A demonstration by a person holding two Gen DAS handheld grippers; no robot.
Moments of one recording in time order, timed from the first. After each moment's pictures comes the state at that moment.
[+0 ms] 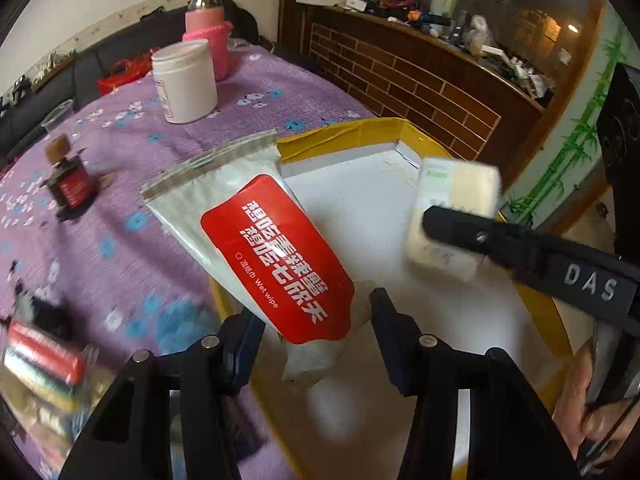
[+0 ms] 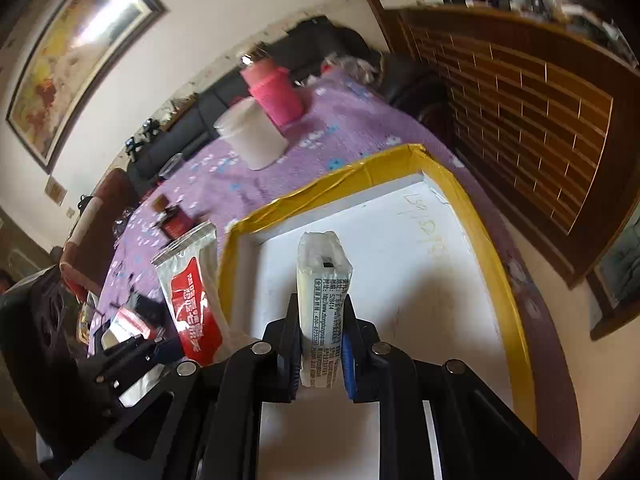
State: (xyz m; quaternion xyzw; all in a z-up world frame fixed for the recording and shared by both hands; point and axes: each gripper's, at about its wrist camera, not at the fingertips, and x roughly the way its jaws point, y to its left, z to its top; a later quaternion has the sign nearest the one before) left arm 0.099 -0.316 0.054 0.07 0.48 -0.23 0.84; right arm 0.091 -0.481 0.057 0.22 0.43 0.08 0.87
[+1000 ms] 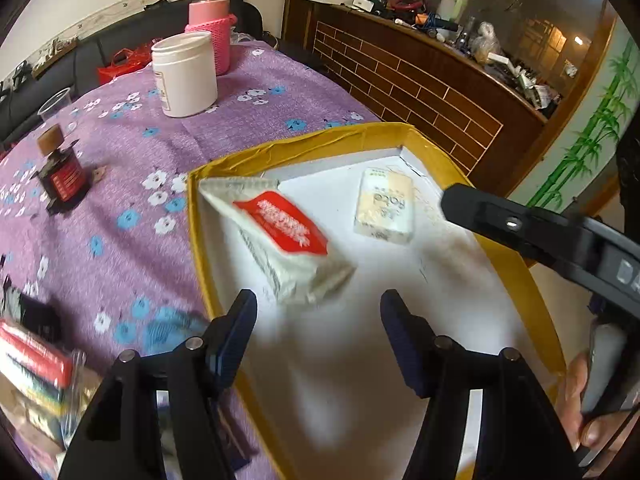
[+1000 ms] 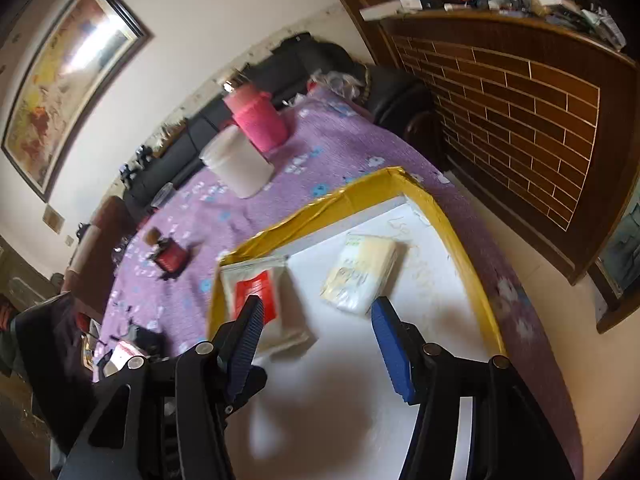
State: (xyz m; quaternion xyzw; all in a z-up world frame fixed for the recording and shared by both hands) left arm 0.094 -0.311 0.057 0.04 0.48 -0.23 0.85; right arm 0.070 -0.488 0.075 0.25 0.38 0.06 0.89
